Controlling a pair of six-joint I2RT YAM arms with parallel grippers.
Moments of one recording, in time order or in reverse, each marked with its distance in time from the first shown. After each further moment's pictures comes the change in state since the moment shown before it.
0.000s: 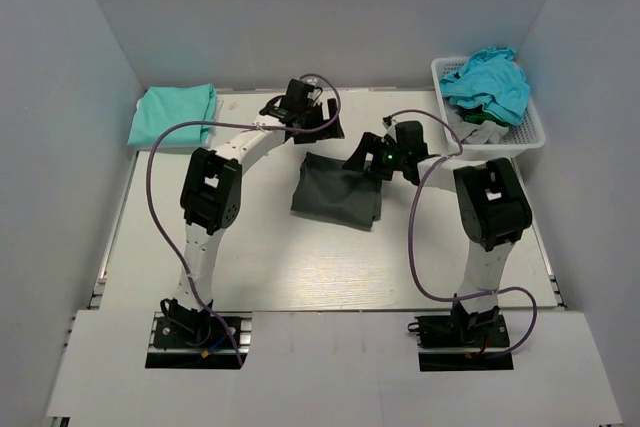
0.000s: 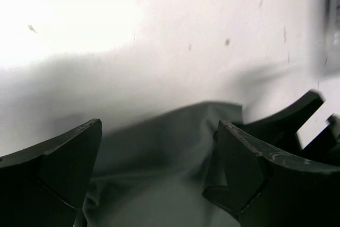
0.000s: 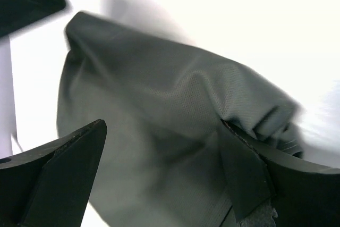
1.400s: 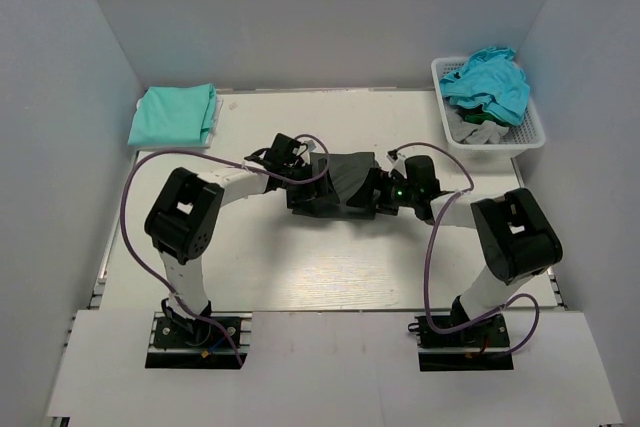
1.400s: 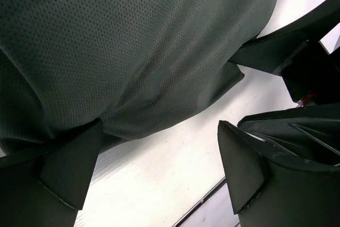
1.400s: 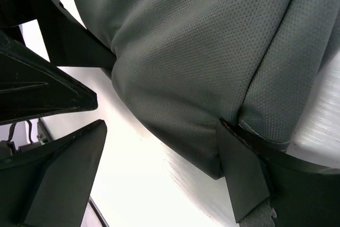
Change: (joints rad) left arm -0.039 -0.331 -0.690 0.185 0.266 -0.122; right arm 0.039 -0.260 -0.406 0.121 -0.037 0.037
